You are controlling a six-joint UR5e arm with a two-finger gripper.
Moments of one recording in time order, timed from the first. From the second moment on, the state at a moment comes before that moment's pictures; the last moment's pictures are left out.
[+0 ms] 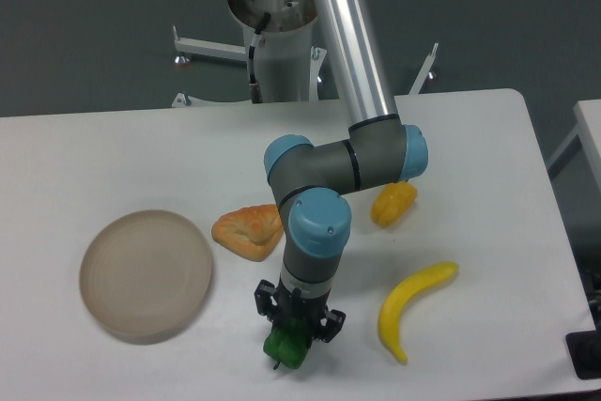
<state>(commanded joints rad) 2.10 -2.36 -1.15 -0.99 1.40 0.65</state>
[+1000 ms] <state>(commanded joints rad) 2.22 -2.27 -1.11 -1.12 1.49 0.94</state>
